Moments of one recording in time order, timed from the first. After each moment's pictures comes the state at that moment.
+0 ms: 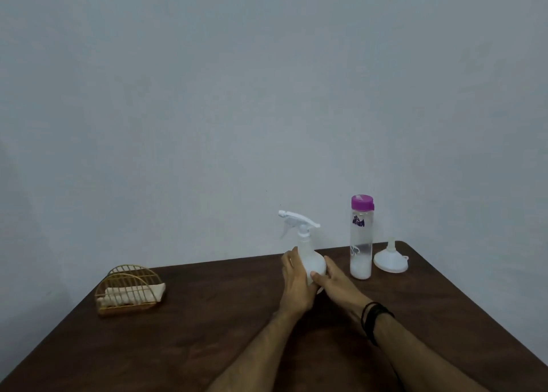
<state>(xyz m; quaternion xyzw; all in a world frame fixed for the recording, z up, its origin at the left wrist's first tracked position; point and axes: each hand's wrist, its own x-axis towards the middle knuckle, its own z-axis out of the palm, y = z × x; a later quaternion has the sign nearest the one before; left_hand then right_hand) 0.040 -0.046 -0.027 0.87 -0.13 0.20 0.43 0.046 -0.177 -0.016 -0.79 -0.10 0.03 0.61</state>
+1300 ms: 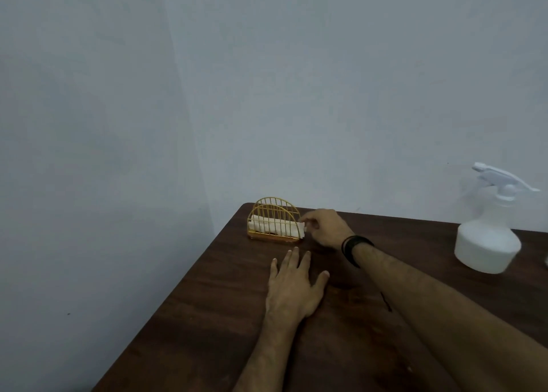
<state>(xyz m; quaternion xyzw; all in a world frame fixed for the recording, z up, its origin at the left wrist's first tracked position) -0.099 0.236 -0.049 0.98 0.11 0.07 0.17 0.053 0.160 0.003 -0.91 -0.33 -0.02 0.27</state>
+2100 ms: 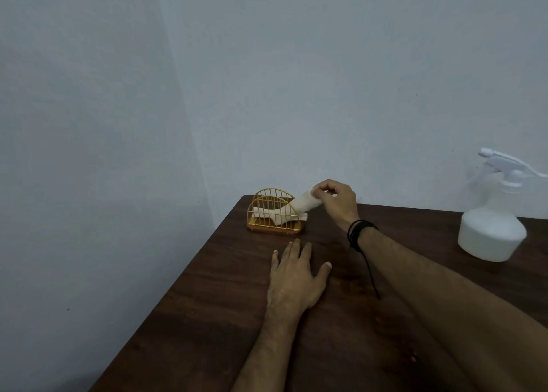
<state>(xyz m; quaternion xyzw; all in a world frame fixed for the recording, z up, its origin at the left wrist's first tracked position) -0.100 0.233 -0.044 0.97 0.12 0.08 0.18 0.065 0.161 0.013 -0.76 -0.19 -0.08 0.62</state>
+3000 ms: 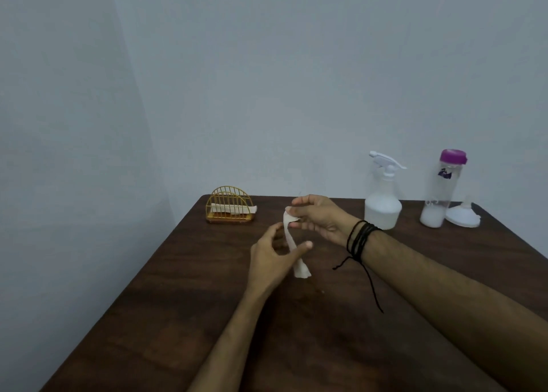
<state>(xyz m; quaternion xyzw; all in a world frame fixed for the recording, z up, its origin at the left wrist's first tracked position) -0.183 0.151 0.007 0.81 0.03 0.20 0.56 -0.096 0.029 0.086 -0.65 -0.11 0.23 0.72</state>
